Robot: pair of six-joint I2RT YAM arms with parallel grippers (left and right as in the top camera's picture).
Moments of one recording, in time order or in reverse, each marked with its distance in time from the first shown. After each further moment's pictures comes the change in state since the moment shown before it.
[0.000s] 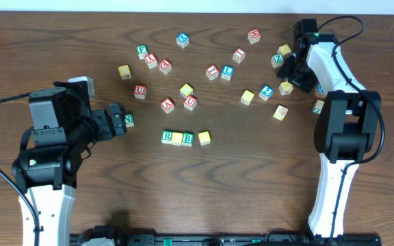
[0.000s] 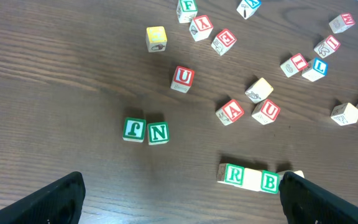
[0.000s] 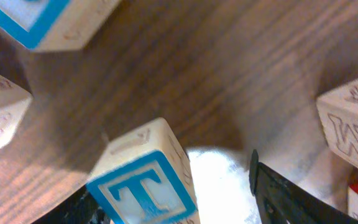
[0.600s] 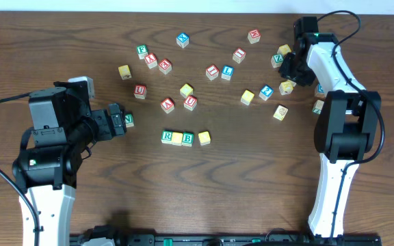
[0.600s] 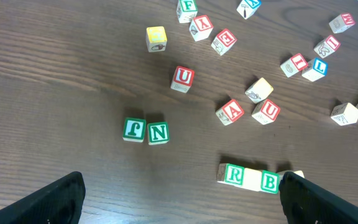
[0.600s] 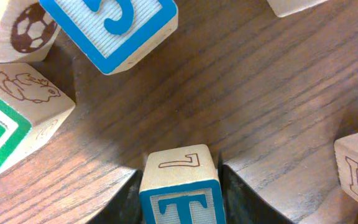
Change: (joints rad) left arm 0.000 0.000 0.000 0.000 0.000 0.000; right arm 0.000 0.000 0.000 0.061 -0.011 -0.126
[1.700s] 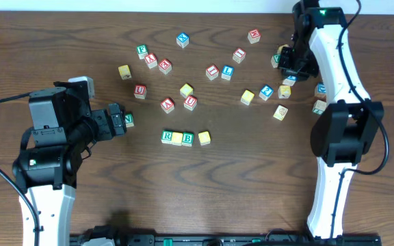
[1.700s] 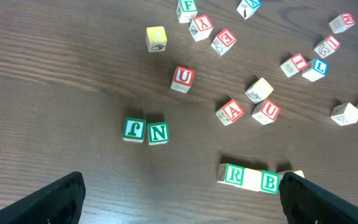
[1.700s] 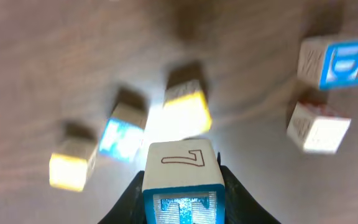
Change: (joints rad) left arm 0.000 0.000 0.000 0.000 0.000 0.000; right arm 0.059 -0.048 0.298 -0.514 -0.087 -0.181
